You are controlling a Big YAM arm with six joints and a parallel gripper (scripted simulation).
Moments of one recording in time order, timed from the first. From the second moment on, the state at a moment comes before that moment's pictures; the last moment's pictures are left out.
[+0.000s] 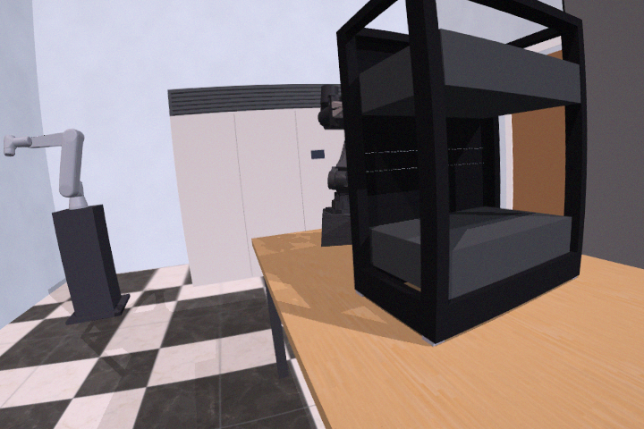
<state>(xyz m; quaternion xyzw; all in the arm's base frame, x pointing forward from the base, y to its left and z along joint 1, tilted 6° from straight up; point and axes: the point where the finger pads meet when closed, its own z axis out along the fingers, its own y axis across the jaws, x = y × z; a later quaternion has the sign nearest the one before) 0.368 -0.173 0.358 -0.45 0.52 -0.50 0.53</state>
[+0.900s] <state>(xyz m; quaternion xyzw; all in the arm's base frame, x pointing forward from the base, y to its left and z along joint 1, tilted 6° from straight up) 0.406 -0.172 0.356 -0.46 0.52 -0.49 0.53</state>
